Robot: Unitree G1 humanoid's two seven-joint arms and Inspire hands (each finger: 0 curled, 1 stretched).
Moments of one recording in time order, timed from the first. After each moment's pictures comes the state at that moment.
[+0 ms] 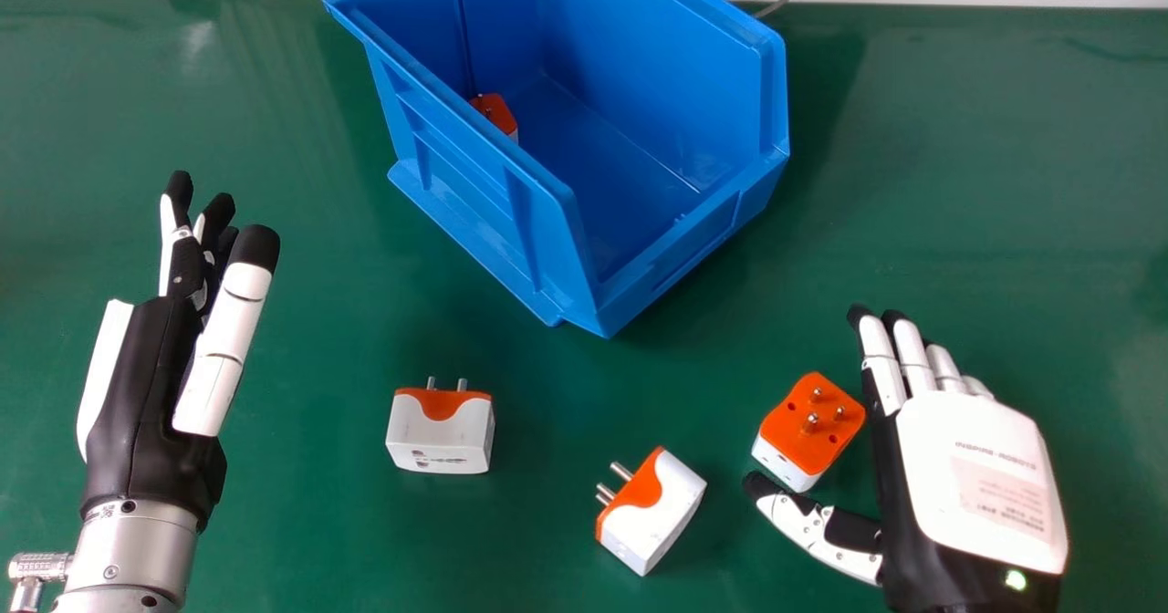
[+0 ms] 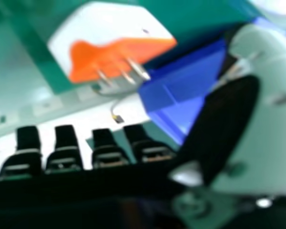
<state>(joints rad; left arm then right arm) 0.24 0.18 0.26 -0.17 -0.10 -0.10 -0.17 0.45 -0.20 0.37 -0.32 -1.15 0.36 -0.21</state>
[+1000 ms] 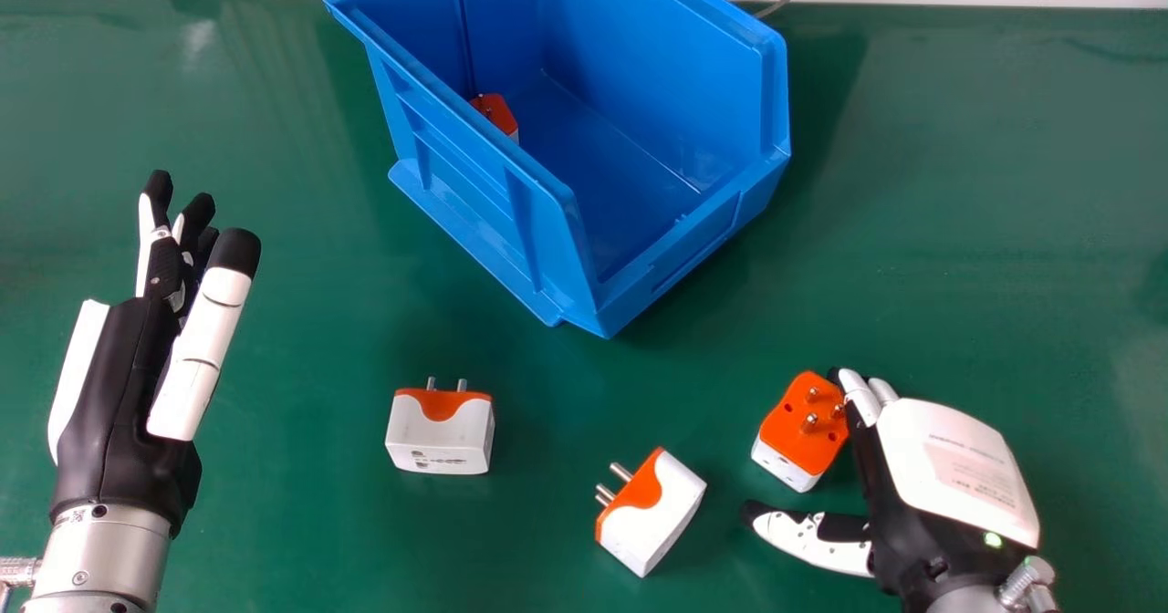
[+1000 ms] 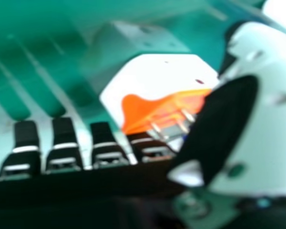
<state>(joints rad) 0.26 0.22 0.28 -0.19 -0.12 -0.09 -0.19 0.32 -0.20 0.37 -0.31 -1.15 0.51 0.12</state>
